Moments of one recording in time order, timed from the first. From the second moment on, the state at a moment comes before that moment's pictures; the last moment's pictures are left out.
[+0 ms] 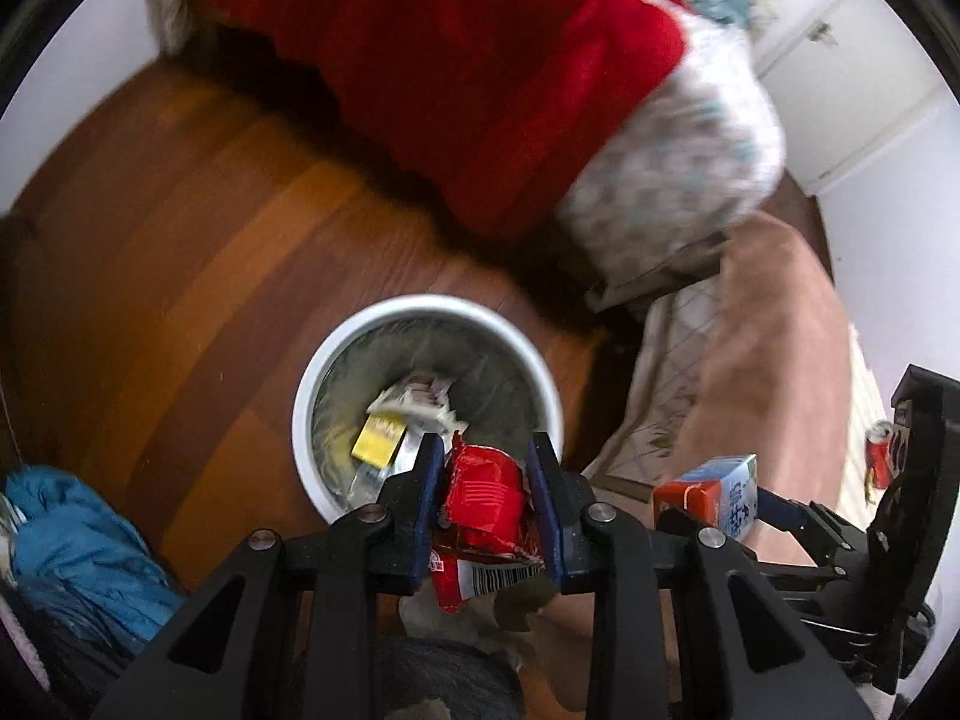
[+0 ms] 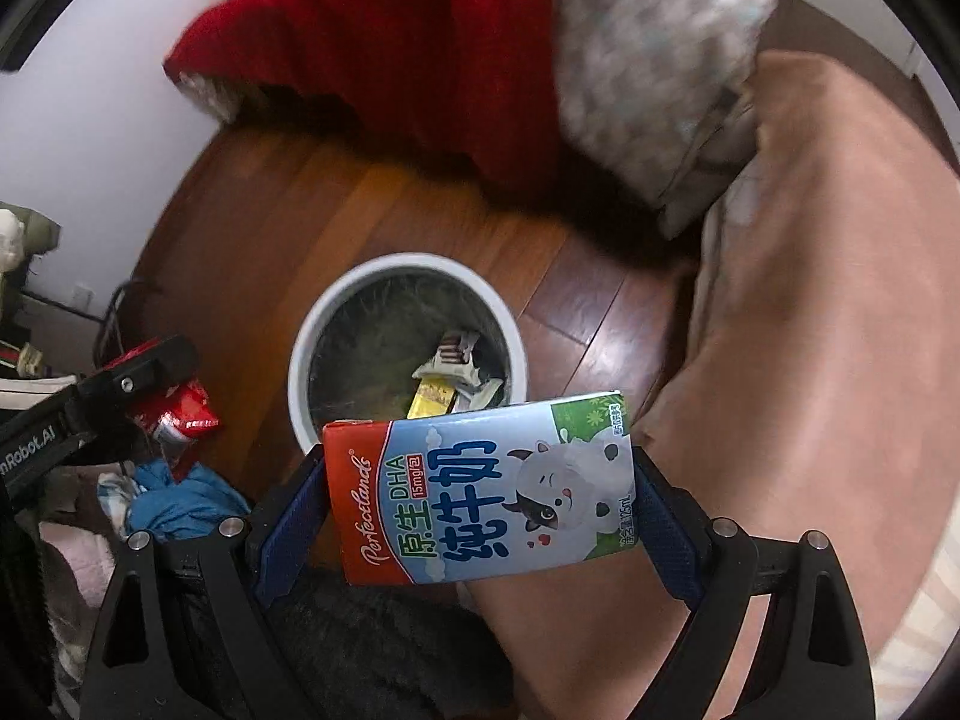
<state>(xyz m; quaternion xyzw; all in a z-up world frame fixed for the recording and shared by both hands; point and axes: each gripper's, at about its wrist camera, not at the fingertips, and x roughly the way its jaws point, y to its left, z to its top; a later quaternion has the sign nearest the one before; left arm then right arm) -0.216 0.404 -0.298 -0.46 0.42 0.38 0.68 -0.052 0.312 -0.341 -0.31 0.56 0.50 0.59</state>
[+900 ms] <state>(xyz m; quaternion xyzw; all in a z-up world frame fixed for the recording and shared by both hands) -0.264 0.381 -0.305 -0.38 0.46 0.51 0.62 -0.073 0.342 -0.389 -0.40 0.54 0.49 0.56</state>
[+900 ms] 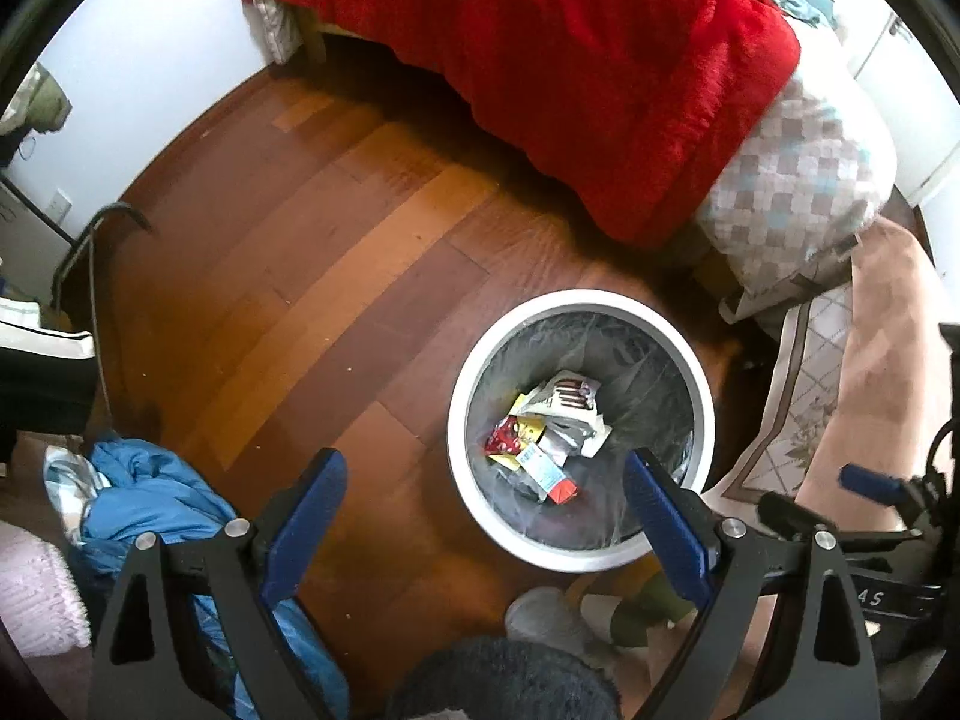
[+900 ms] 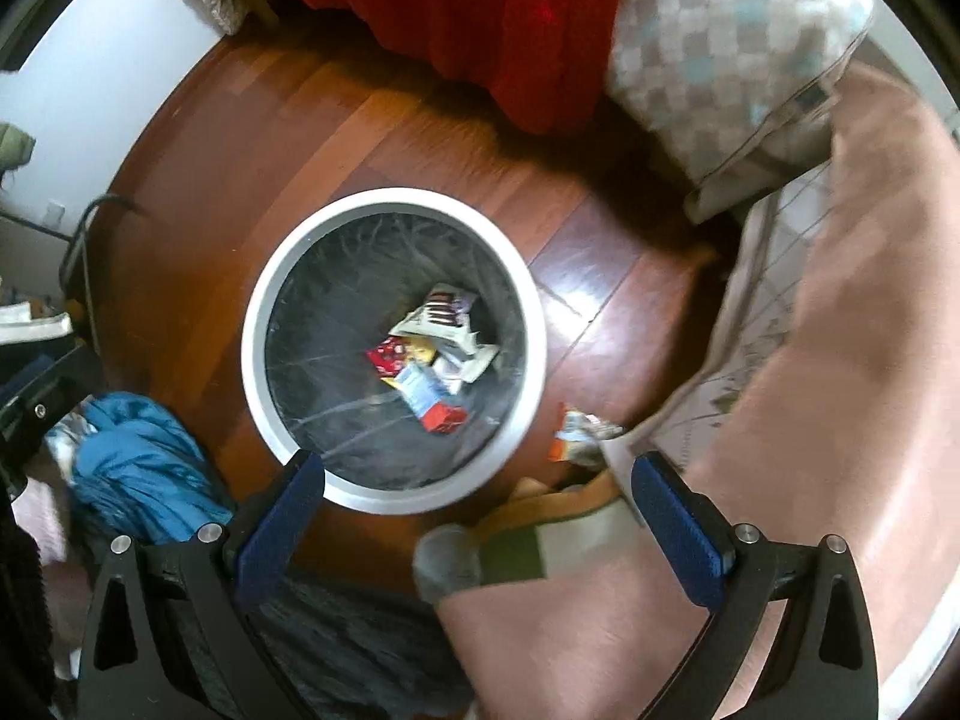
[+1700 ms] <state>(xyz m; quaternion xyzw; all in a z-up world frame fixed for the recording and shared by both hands) -0.227 0.308 -0.209 -0.31 0.42 0.51 0.69 -0.048 0.257 -0.259 -0.28 0.50 0.55 0.61</state>
